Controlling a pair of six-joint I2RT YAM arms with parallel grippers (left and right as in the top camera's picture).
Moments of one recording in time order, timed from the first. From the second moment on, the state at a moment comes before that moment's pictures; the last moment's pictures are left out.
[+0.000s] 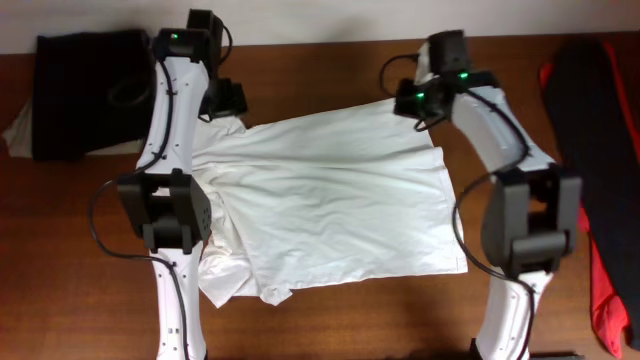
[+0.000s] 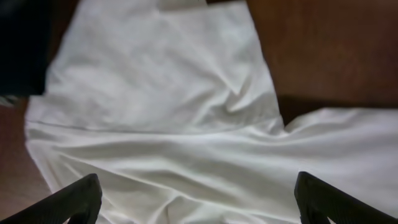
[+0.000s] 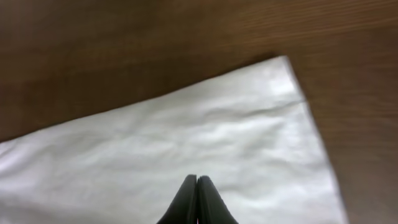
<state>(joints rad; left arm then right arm) -0.10 2.51 2.54 -1.47 -0.14 -0.30 0.11 2.18 1.76 -0.62 -0.23 0.29</state>
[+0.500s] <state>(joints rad) -0.10 2.51 2.51 -1.46 -0.14 -0.30 0.11 2.33 1.76 -0.55 -0.09 0.34</state>
